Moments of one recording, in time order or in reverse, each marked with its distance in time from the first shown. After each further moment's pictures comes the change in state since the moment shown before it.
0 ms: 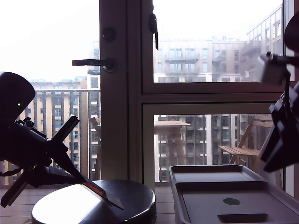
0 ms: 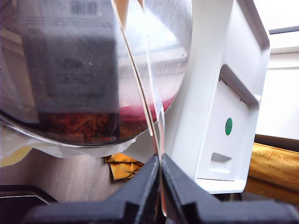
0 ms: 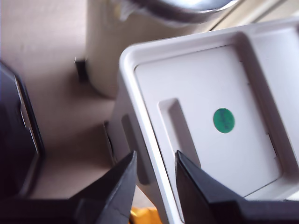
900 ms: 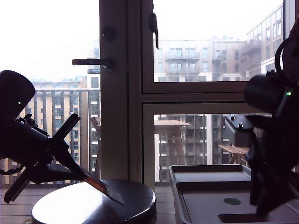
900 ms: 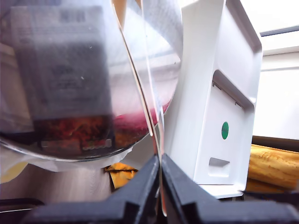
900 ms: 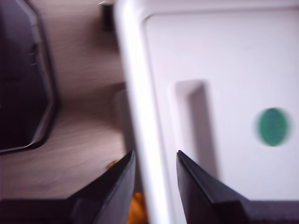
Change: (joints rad) left arm 0.000 0.000 0.000 0.043 -0.005 0.026; right arm 0.010 0.496 0.253 -0.048 0.064 -0.144
